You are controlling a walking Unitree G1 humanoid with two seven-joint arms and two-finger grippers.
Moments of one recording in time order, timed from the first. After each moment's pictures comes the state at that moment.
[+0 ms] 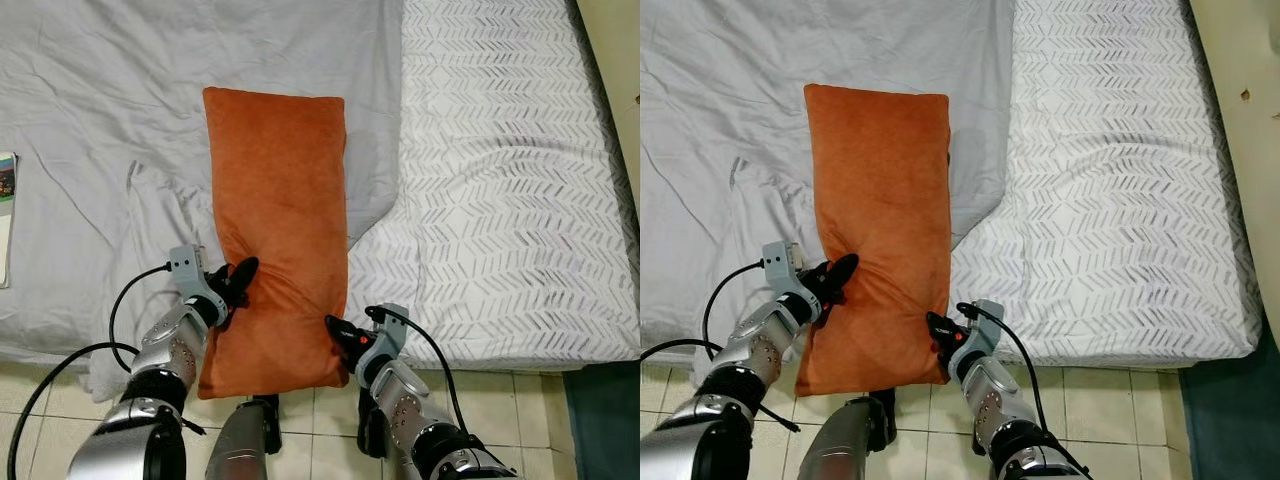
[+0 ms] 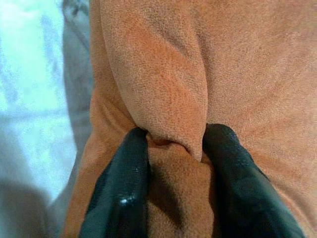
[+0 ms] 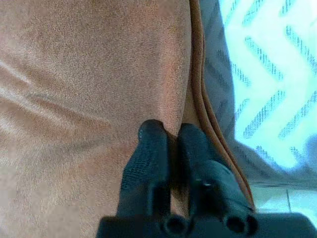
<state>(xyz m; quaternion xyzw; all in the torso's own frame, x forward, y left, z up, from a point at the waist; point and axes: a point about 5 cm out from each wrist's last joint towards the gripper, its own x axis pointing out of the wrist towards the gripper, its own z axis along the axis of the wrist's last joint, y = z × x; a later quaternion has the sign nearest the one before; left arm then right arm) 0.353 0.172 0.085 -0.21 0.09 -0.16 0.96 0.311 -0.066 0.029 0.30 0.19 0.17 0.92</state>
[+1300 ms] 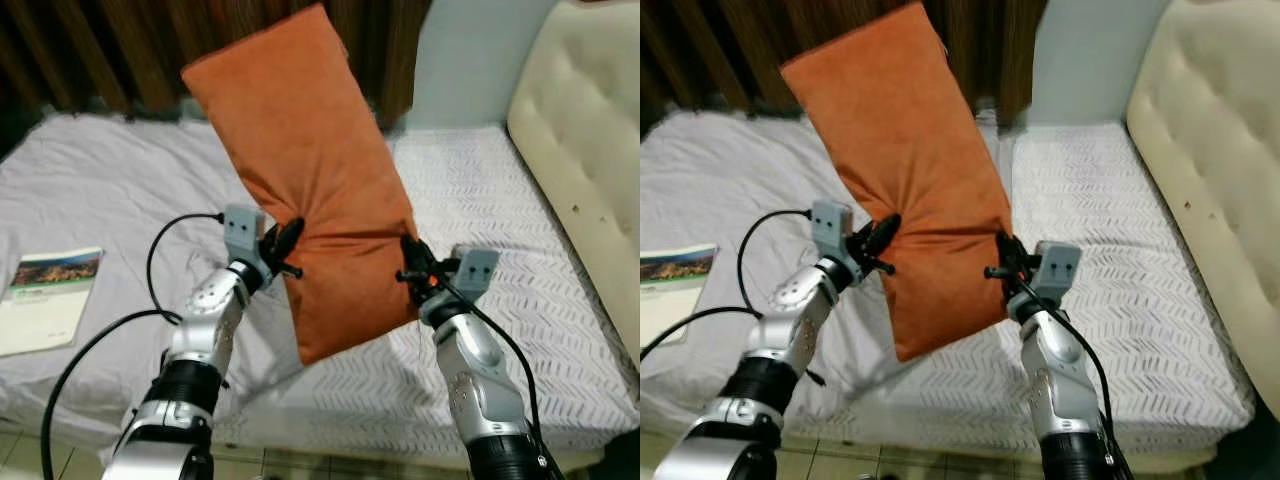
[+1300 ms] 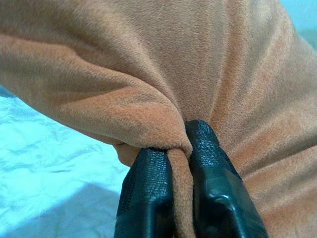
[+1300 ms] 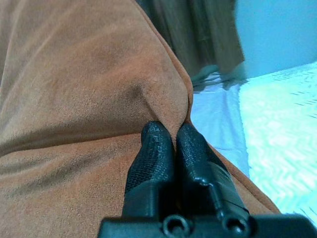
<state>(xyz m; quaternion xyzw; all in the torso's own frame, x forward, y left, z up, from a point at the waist) 0.366 0.111 0.147 -0.06 -0.02 -0.27 0.96 0.318 -0.146 0.135 0.14 -0.06 0.07 0.99</state>
